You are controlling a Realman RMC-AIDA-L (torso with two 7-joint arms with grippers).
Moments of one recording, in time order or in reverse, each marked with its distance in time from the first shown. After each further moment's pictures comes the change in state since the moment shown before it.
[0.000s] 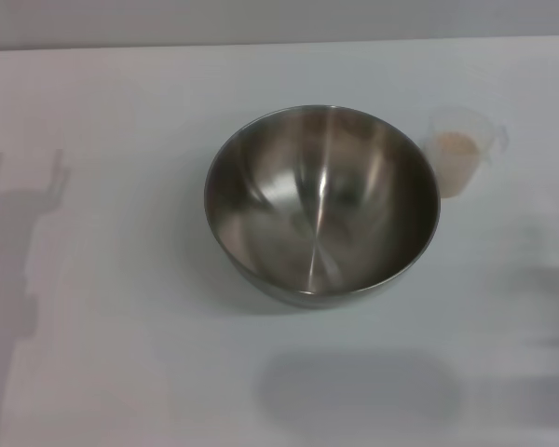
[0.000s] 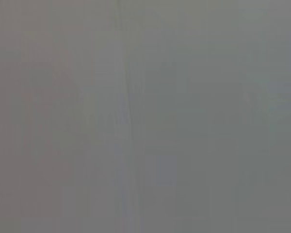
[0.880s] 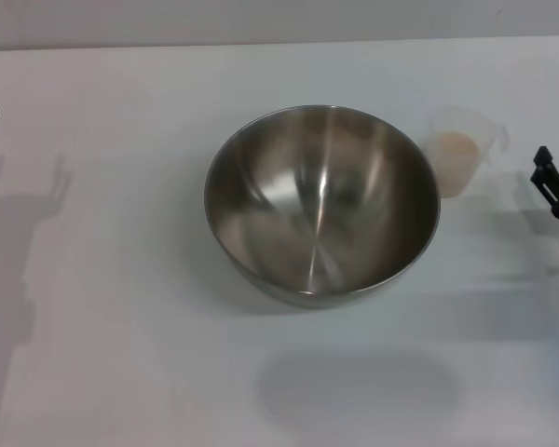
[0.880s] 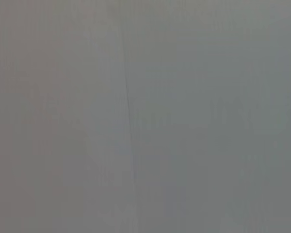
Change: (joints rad) left arm -0.008 0.000 0.015 0.030 -0.002 0.006 -0.042; right arm 0.189 -0.004 0.028 -0.002 -0.010 0.260 0.001
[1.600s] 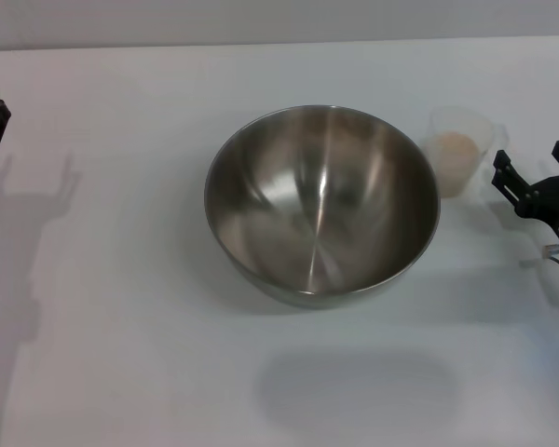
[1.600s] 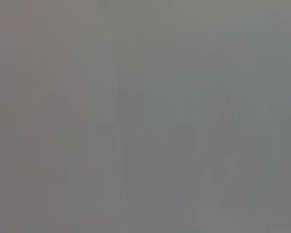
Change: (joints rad) left arm -0.005 -0.002 0.021 0.001 0.000 -0.009 0.000; right arm 0.056 0.003 -0.055 0.002 0.000 0.090 -0.001
